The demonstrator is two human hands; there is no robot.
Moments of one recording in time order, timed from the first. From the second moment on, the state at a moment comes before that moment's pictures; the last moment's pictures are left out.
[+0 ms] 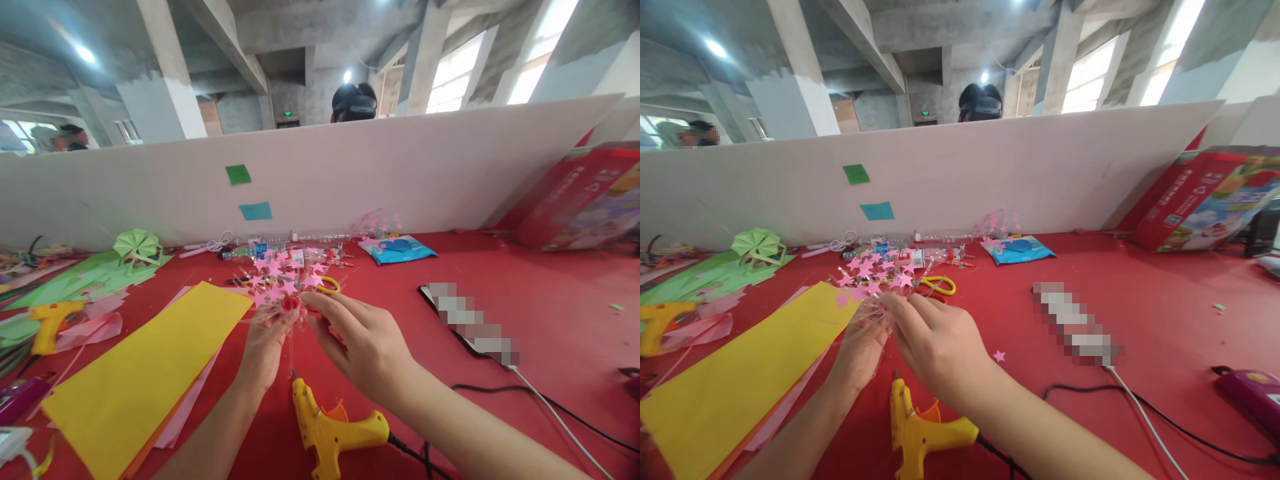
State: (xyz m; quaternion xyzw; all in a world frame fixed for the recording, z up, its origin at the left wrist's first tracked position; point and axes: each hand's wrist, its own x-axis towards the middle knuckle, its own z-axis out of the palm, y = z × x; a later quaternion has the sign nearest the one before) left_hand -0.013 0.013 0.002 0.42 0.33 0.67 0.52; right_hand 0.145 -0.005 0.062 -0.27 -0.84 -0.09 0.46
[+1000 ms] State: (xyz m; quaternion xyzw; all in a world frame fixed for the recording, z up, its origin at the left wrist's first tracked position) left_hand -0.013 0.014 -0.002 0.40 0.32 0.67 0.54; right_hand 0.135 -0.006 0.058 -0.28 -0.80 0.13 0.51
